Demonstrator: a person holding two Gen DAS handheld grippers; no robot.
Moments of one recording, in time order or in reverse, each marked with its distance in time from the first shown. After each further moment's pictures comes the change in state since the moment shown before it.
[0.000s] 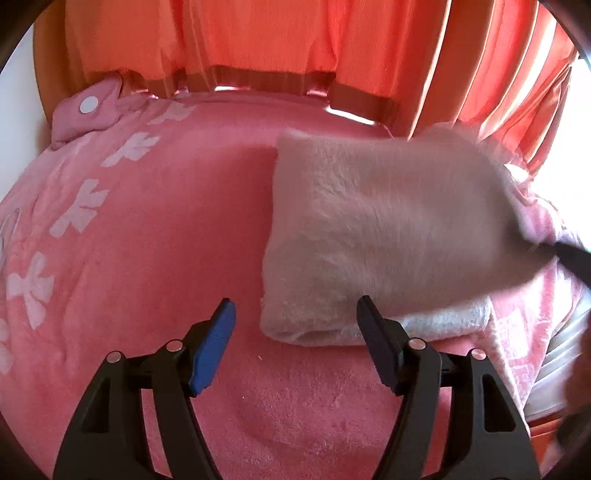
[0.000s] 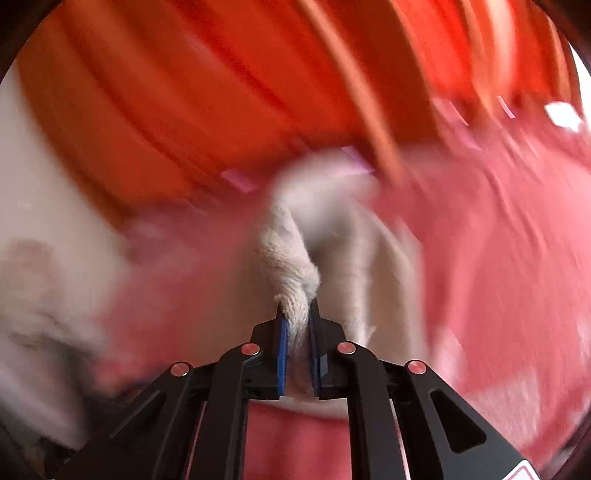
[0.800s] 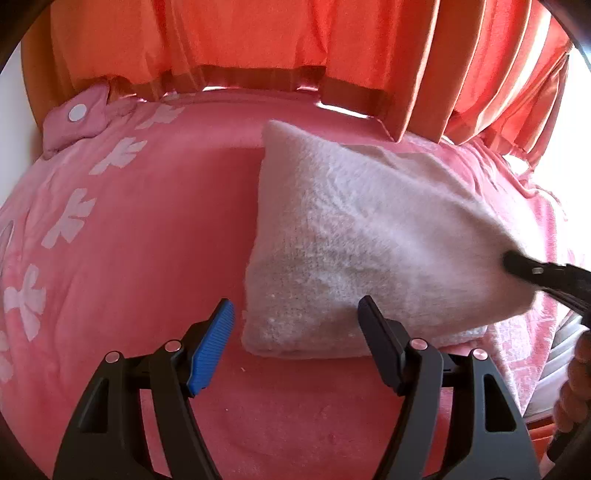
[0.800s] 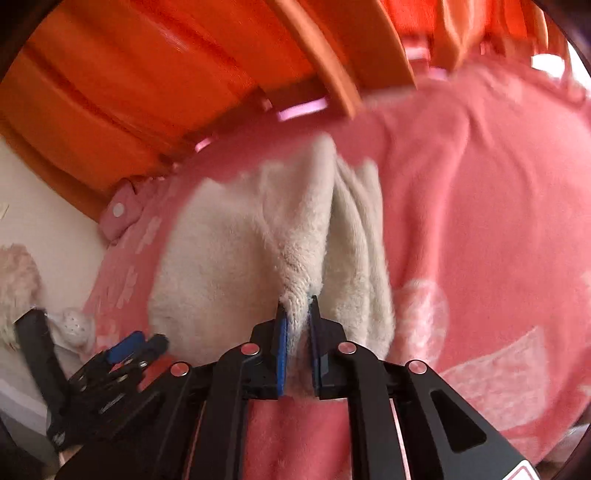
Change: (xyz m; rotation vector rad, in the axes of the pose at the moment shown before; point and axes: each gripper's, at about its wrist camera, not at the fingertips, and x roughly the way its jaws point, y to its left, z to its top) left arm 0.011 -0.015 0.008 0.030 0.013 0.006; right arm -0.031 0.015 0.004 -0.049 -0.078 0.071
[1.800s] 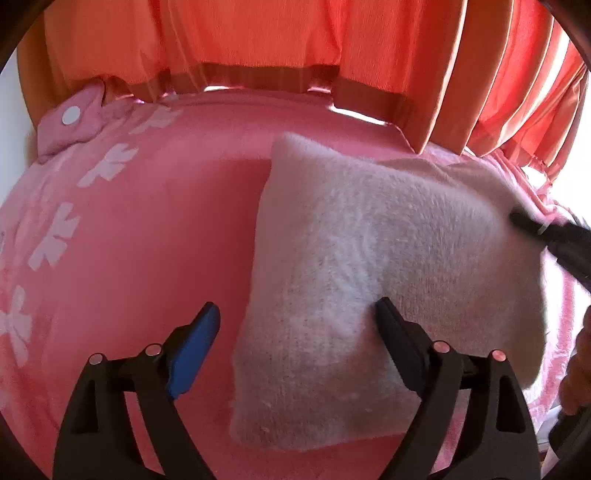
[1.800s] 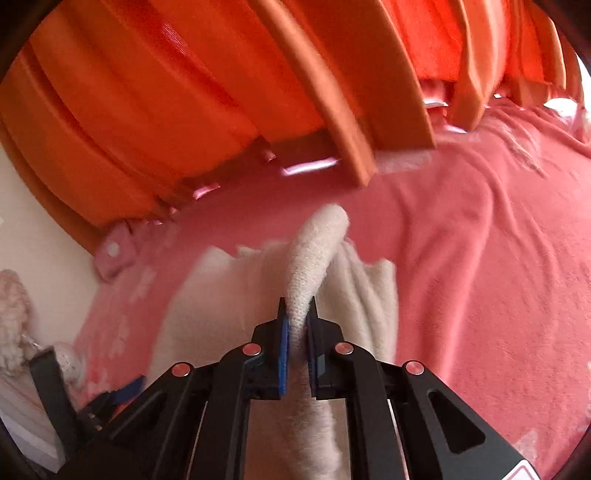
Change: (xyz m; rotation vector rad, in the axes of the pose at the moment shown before) left arm 0.048 -0.003 0.037 -0.031 0.002 0.035; right arm 0.069 -0.018 0.068 -0.011 -0.021 -0.078
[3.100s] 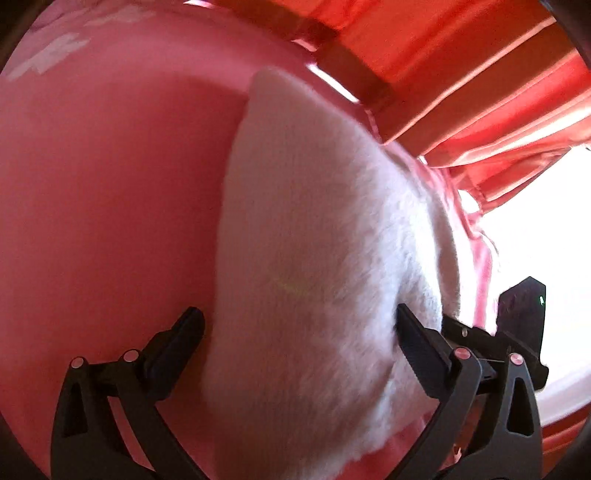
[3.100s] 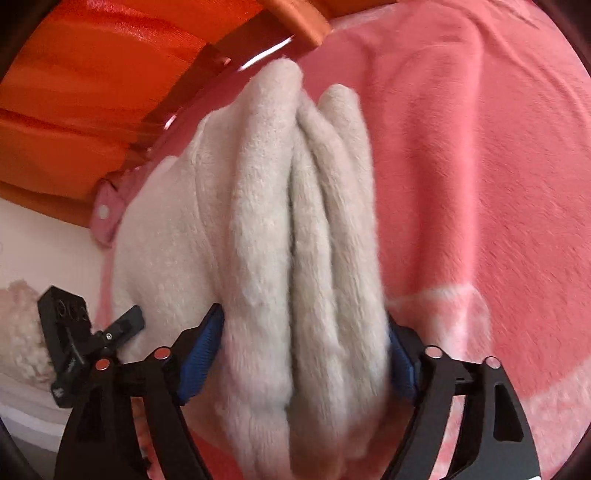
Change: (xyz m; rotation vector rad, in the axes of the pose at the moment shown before) left arm 0.051 0.045 0.007 -0.198 0.176 -0.457; right arm 0.029 -0.029 -0.049 0.192 0.240 0.224
